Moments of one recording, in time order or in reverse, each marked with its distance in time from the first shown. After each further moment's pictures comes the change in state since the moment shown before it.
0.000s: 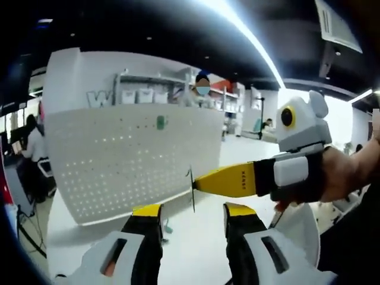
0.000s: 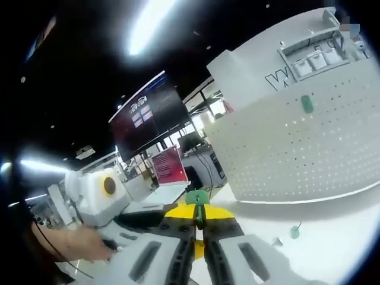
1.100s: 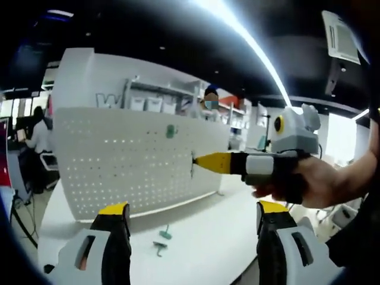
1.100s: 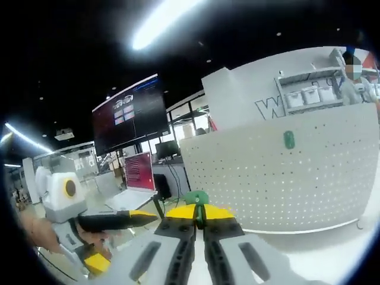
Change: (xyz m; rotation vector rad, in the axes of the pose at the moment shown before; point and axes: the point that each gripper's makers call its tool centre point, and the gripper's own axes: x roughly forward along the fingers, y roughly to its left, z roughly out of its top) left arm -0.010 0.013 0.002 -0.080 -0.088 0.034; right arm 0.010 -0.050 0.037 -0.195 -0.106 -0.193
